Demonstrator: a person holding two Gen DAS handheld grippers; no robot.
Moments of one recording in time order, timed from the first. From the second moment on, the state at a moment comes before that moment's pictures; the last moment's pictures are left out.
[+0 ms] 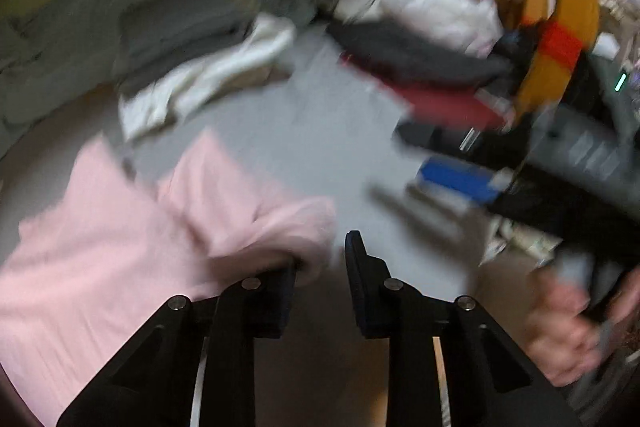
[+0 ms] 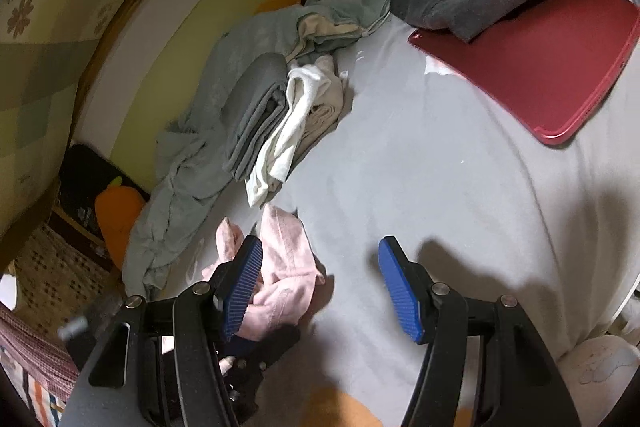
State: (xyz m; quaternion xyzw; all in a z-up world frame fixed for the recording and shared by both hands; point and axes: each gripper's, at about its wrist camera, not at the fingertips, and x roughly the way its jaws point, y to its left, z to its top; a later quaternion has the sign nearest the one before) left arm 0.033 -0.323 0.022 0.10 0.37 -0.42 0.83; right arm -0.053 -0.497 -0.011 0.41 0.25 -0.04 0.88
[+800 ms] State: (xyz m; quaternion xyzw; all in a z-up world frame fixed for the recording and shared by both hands) left arm 0.068 -0.226 0.065 -0.05 0.30 -0.35 0.89; right arm -0.030 -0.481 -0.019 0.38 0.30 0.03 0.87
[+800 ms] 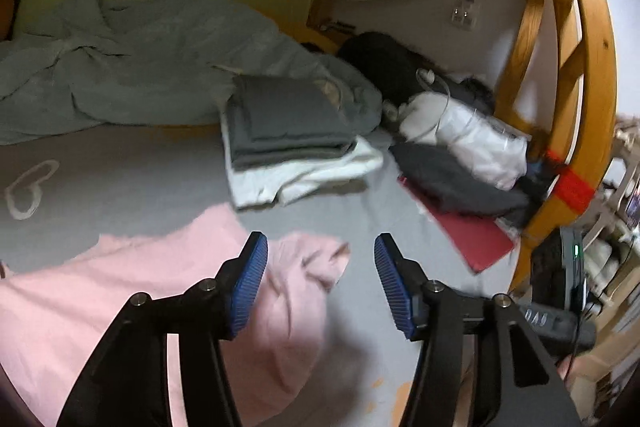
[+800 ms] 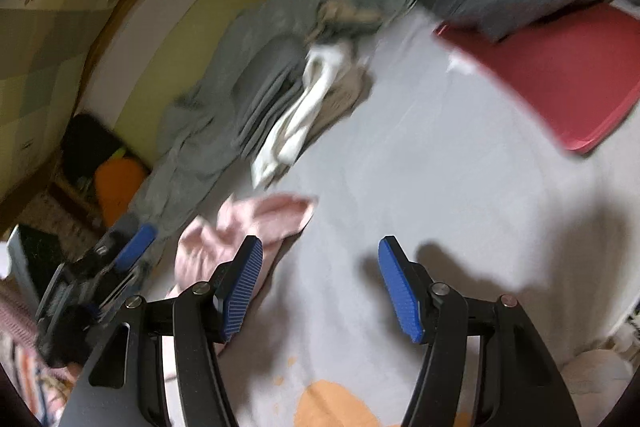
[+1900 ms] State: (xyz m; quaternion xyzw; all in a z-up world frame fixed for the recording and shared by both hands) left arm 0.112 -0.280 0.039 -0.02 0.36 -0.43 0.82; right arm 0.081 -0.522 -0.010 0.23 0.41 0.02 0.88
